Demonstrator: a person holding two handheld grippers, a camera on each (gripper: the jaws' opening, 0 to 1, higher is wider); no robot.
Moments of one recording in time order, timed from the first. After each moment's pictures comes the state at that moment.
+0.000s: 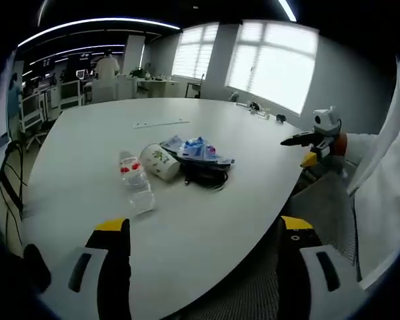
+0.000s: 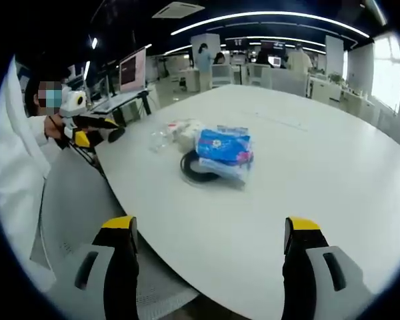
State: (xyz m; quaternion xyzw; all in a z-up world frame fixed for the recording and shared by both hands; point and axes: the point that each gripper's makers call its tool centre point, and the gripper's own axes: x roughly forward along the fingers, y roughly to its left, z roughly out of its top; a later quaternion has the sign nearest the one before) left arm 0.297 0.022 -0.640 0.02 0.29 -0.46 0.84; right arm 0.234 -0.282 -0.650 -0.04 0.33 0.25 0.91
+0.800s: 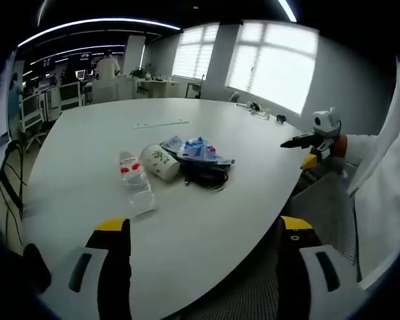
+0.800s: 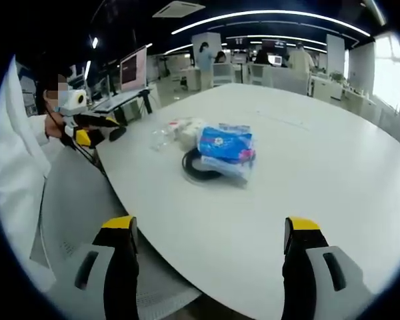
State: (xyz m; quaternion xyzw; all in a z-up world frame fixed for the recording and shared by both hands) left arm 0.297 0.021 -0.640 0.02 0.29 -0.46 0.84; right arm 0.231 -0.279 -0.654 -0.03 0.33 0.25 0.91
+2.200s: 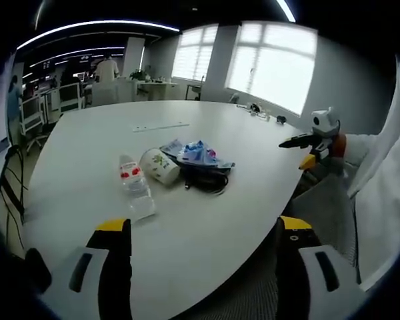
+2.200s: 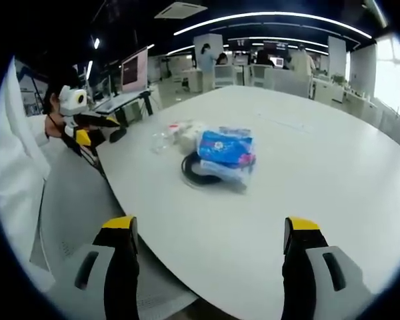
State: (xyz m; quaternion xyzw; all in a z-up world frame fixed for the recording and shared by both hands) left arm 0.301 0.018 -0.633 0.03 0.28 -0.46 0.84; right arm 0.240 -0.279 -0.649 -0.04 0.32 0.25 0.91
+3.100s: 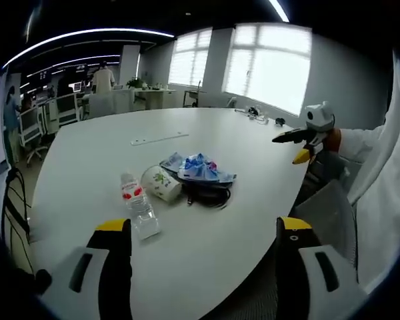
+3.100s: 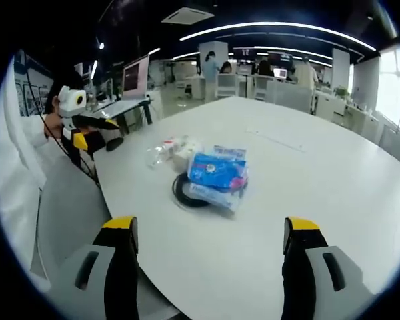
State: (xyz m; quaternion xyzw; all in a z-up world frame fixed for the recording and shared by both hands) left arm 0.321 0.006 -0.610 0.04 0.26 -0.46 0.85; right arm 0.281 -0.285 -0.620 -0.06 0.29 0.26 0.92
